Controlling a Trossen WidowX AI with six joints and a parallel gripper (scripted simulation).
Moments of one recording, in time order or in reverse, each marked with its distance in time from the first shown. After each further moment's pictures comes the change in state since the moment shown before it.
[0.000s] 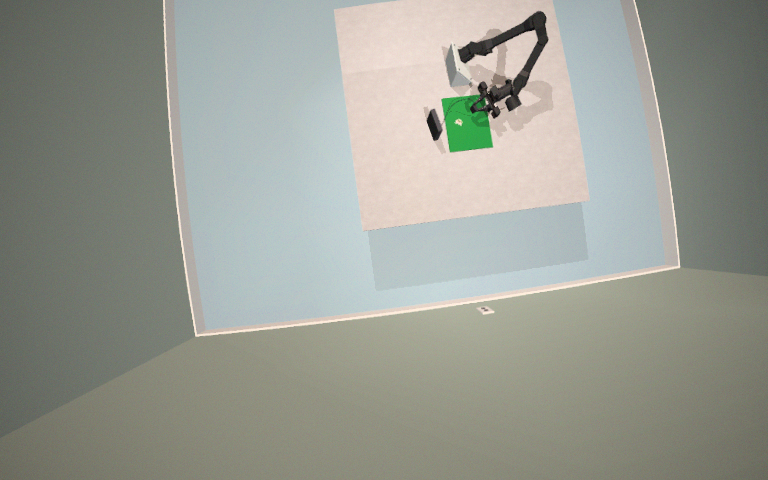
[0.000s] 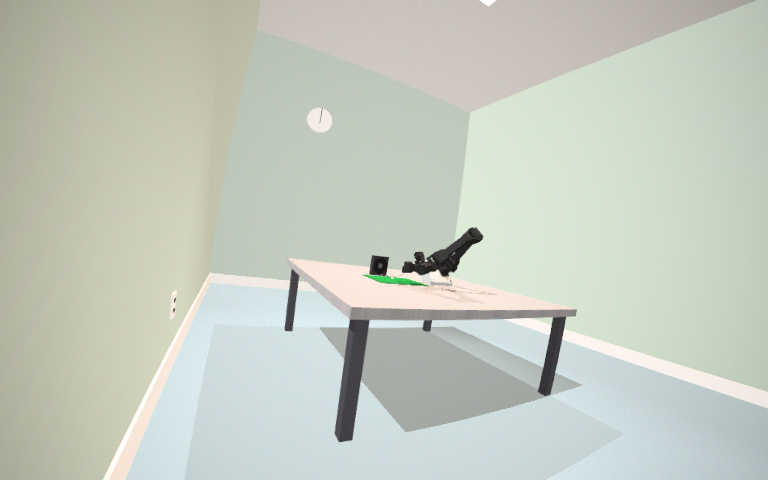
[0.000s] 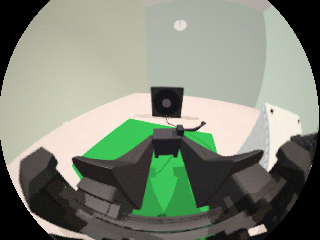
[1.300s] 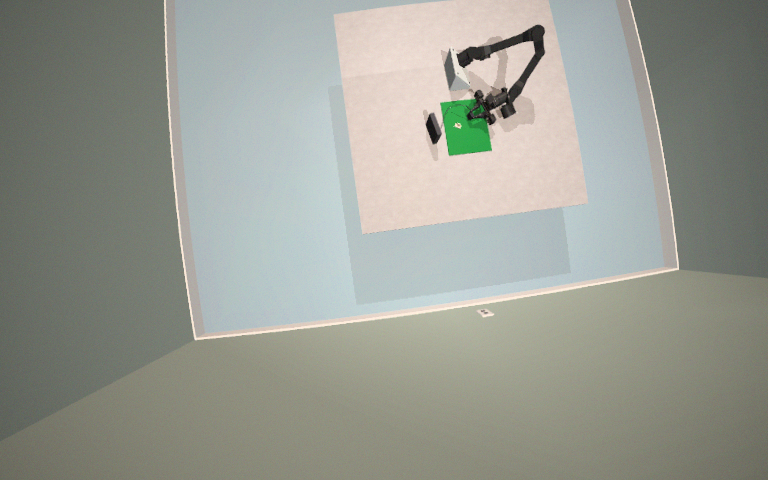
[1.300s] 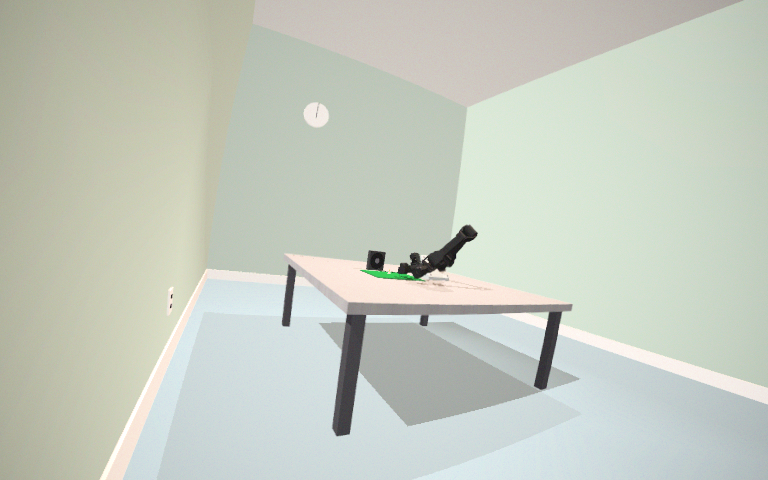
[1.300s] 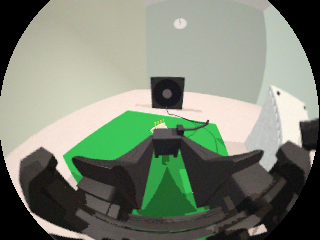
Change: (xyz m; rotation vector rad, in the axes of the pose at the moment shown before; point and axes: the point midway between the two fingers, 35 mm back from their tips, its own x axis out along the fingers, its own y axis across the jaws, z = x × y) arm 0.006 0.002 -0.034 0.000 0.007 -0.002
